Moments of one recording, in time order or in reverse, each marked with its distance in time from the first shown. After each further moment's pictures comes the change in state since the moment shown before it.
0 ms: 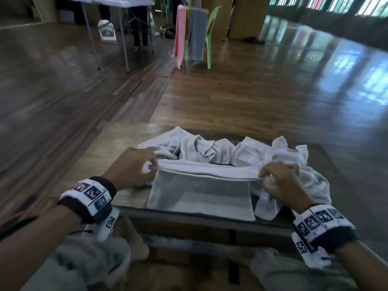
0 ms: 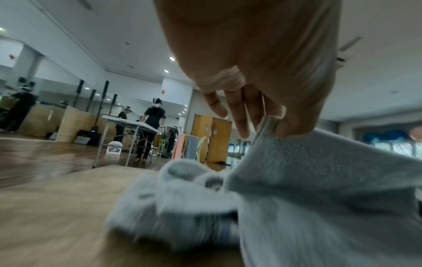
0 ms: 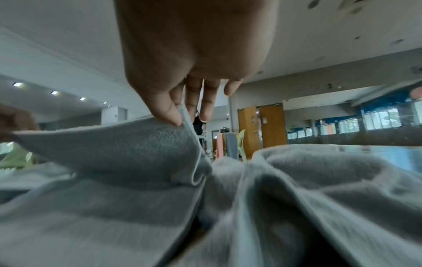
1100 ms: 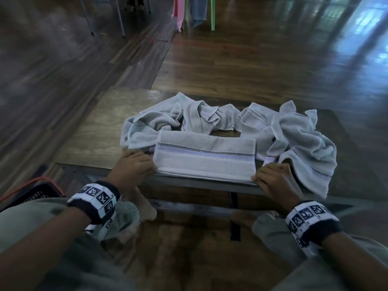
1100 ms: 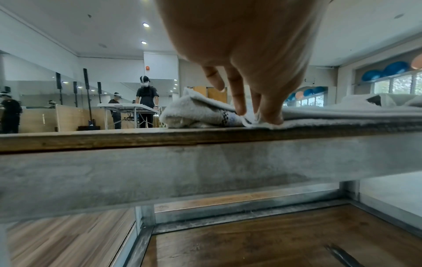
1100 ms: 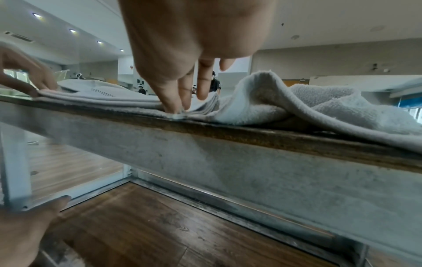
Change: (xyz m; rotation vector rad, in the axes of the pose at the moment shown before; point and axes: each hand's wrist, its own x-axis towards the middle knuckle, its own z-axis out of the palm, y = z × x) left_hand -0.085 -0.004 0.070 0.169 -0.037 0.039; right_hand -0.086 -0.005 0.054 -0.192 -0.150 -0.192
